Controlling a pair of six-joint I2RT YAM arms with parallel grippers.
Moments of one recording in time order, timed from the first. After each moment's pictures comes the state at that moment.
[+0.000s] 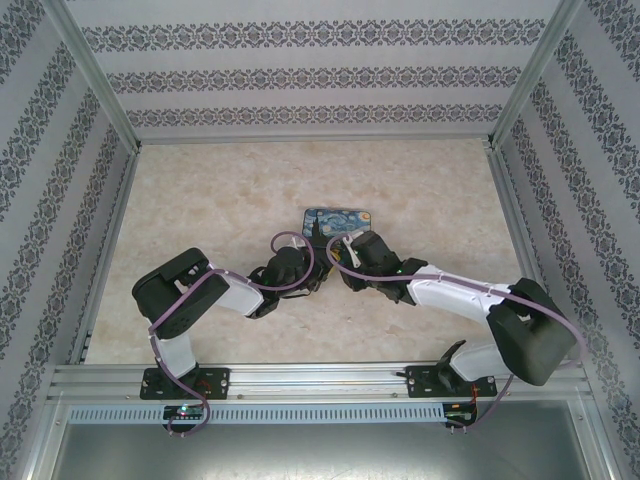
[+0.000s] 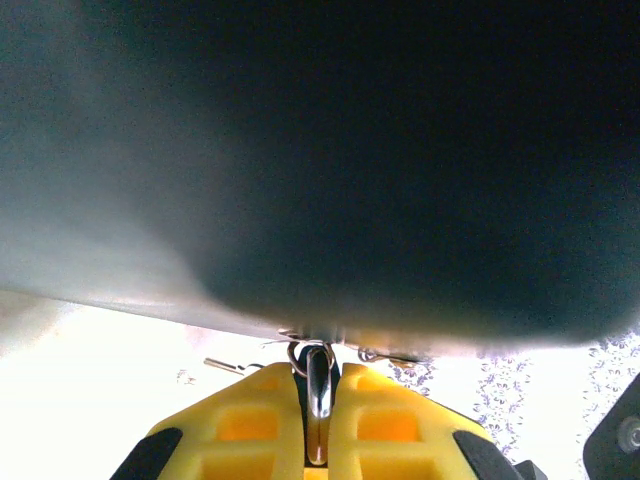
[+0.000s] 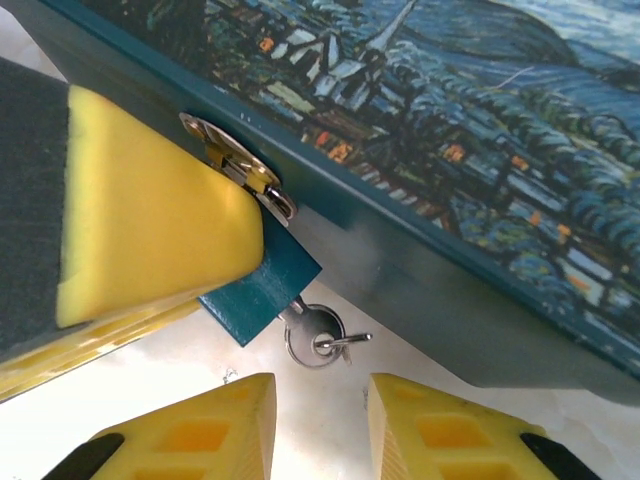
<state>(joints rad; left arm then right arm) -0.79 1.81 0.60 0.86 0.08 -1.57 0.72 1.39 0.66 -0.18 0.06 0.22</state>
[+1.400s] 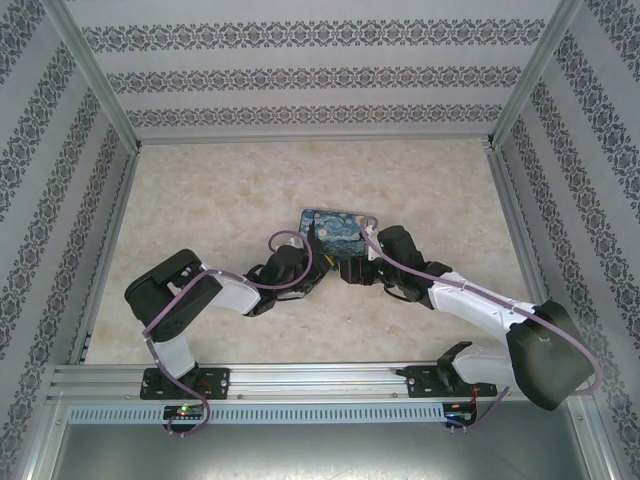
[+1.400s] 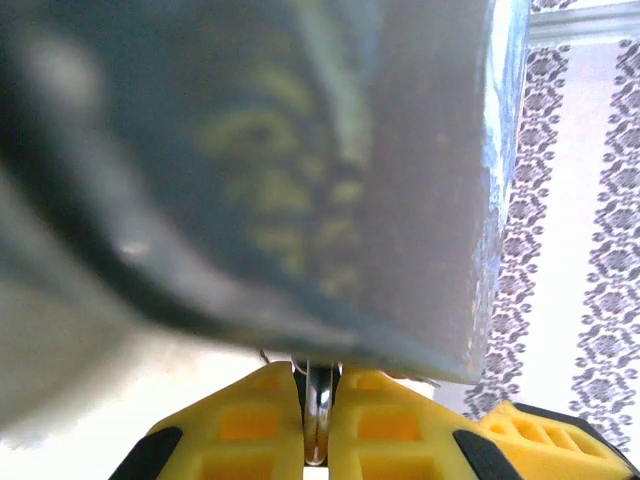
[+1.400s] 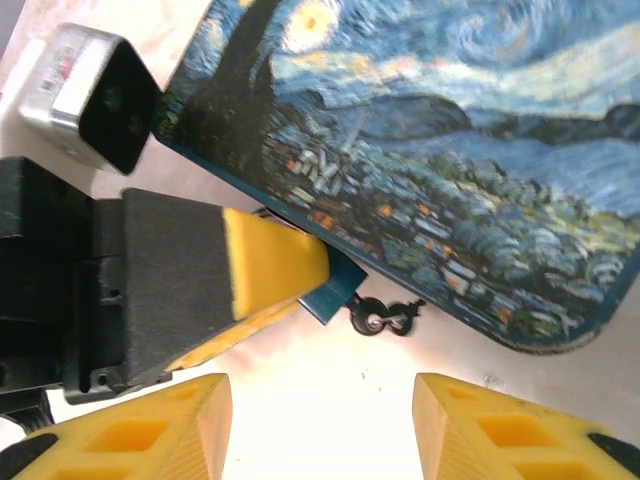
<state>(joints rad) -0.77 1.75 0.60 0.68 0.10 -1.40 0.57 1.24 0.55 -0.05 -0.31 0.50</state>
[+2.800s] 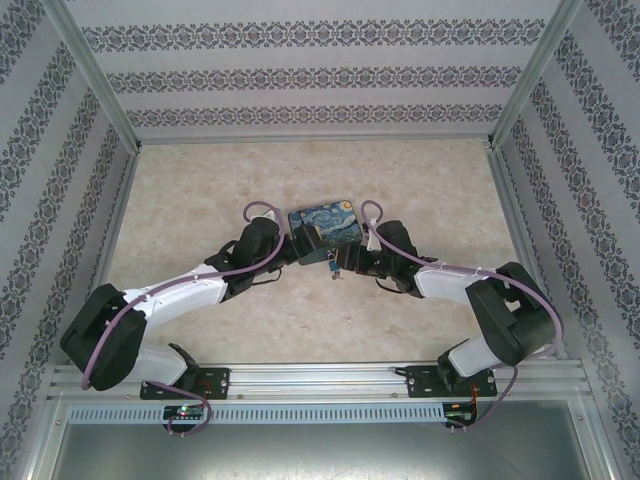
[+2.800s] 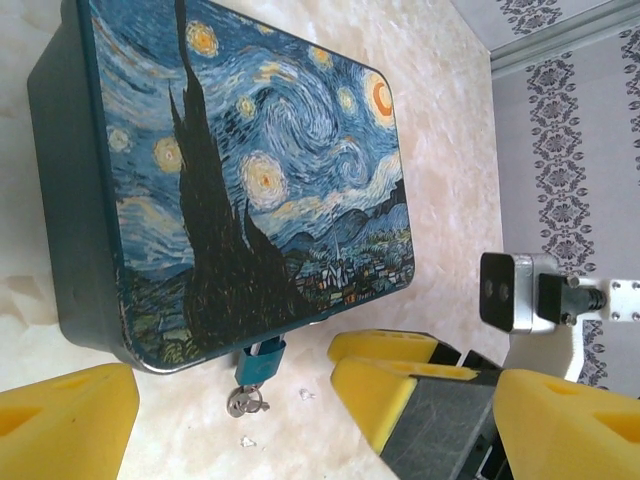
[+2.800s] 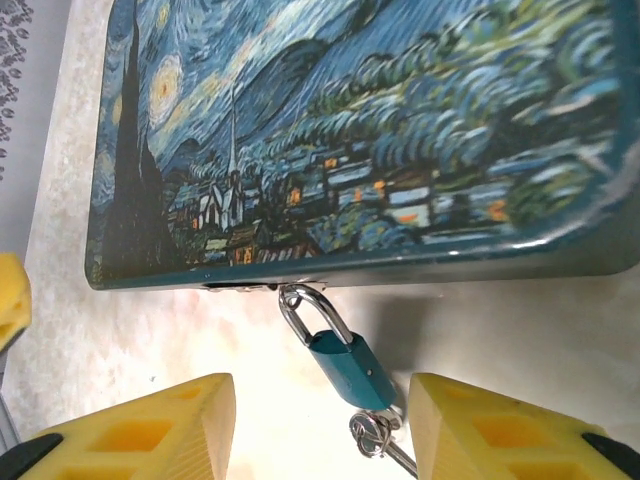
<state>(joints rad) -0.65 1.37 0.72 0.10 0.07 -1.04 0.49 1.51 0.55 0.27 -0.41 0.70</state>
